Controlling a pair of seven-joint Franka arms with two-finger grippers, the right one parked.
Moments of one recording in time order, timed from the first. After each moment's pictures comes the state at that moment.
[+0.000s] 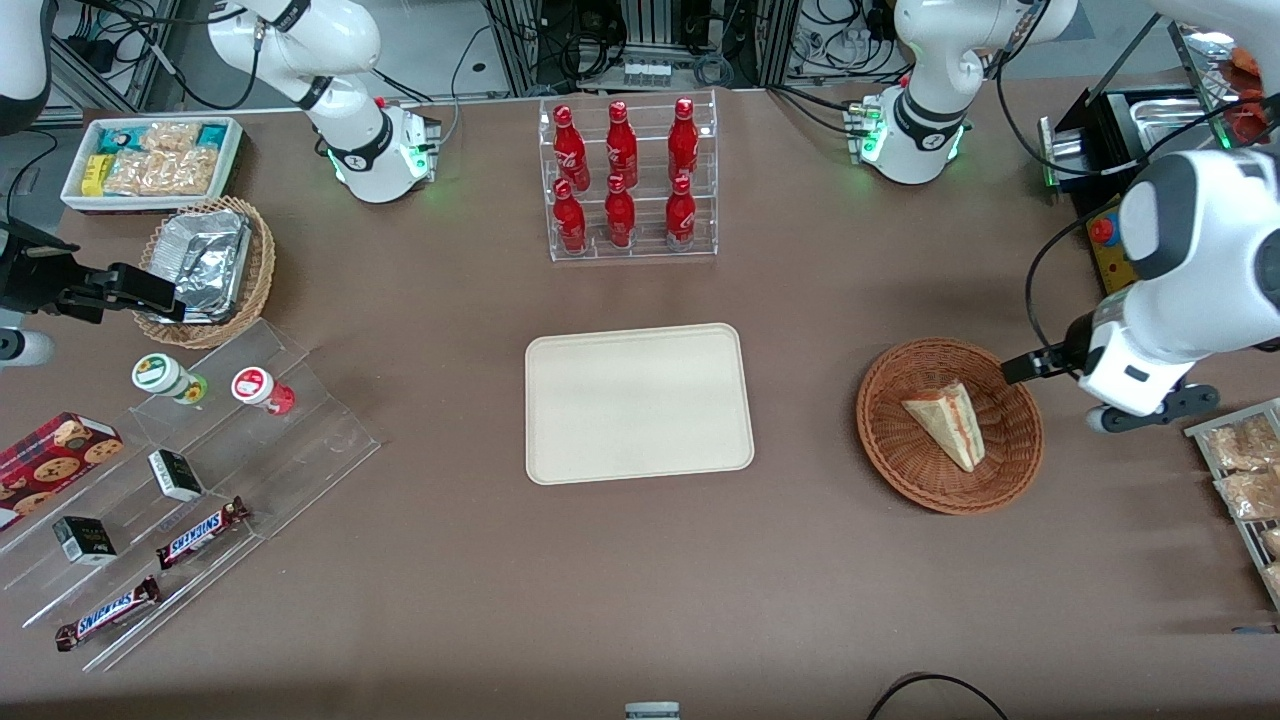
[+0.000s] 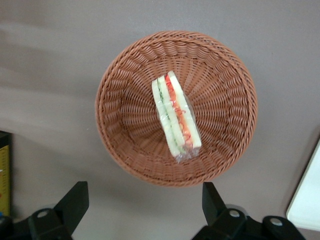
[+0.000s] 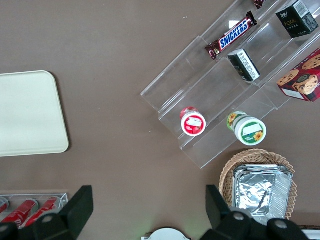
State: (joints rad) arm -0.03 0.15 0.00 -1.88 0.01 1.89 -0.29
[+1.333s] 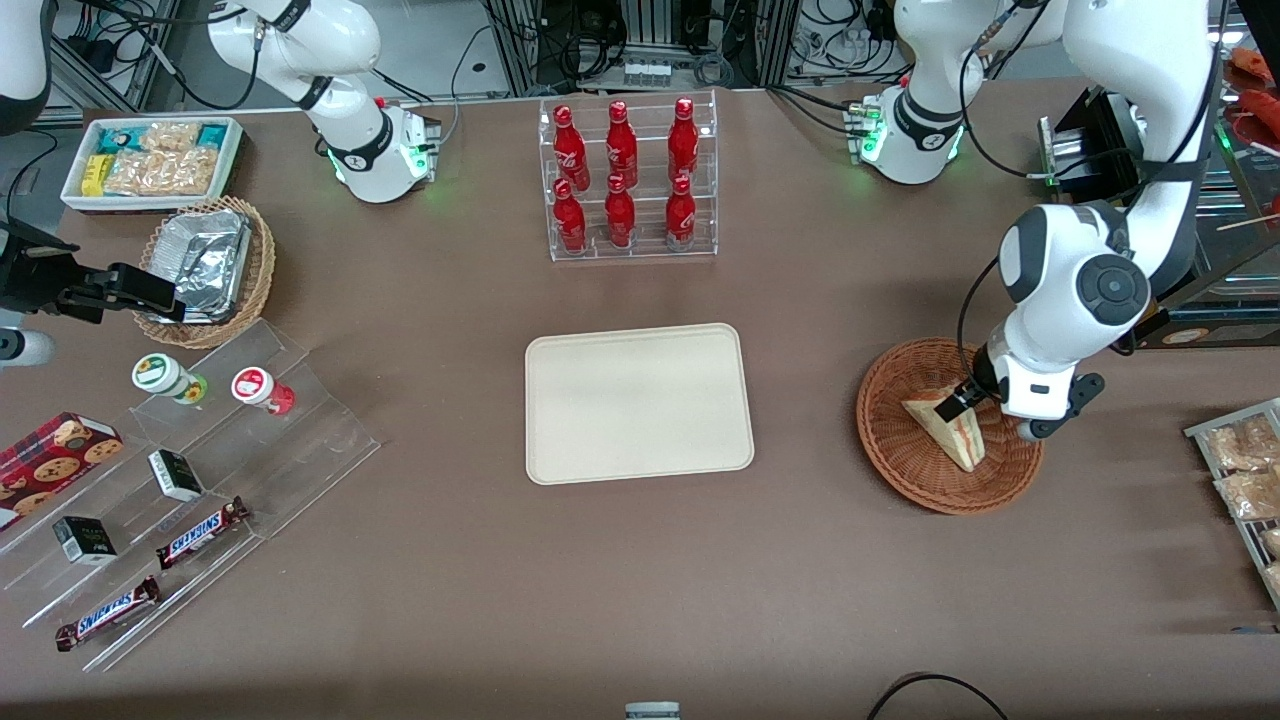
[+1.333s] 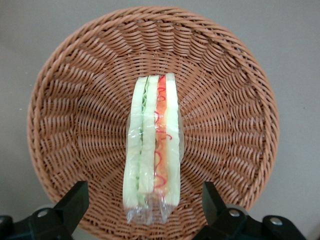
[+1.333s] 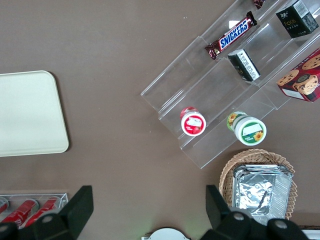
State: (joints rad) arm -0.09 0.21 -0.01 -2.18 0.01 2.38 -0.73
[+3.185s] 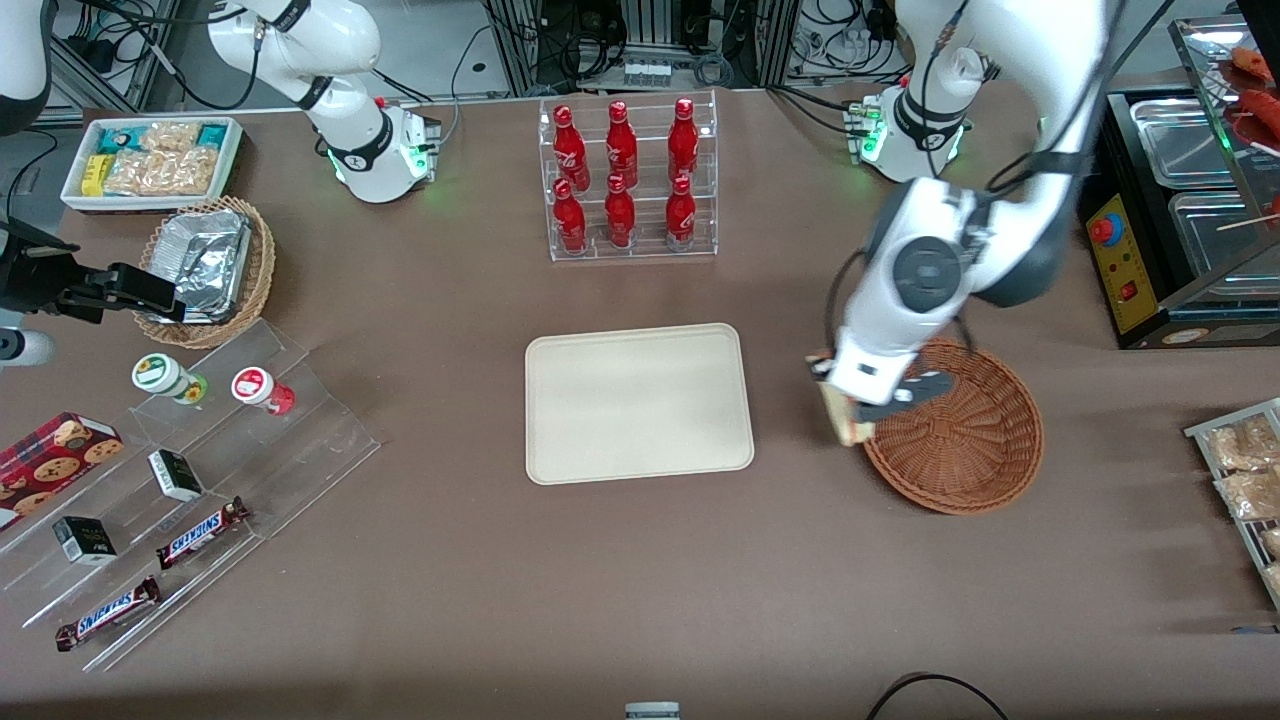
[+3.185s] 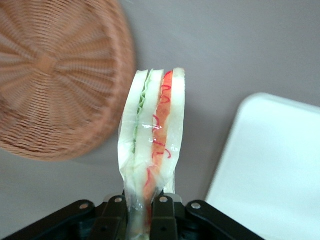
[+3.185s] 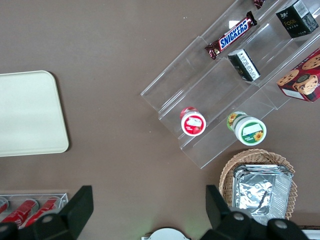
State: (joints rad) arm -0.46 0.28 -0.03 -1.90 0.01 2.06 -0.78
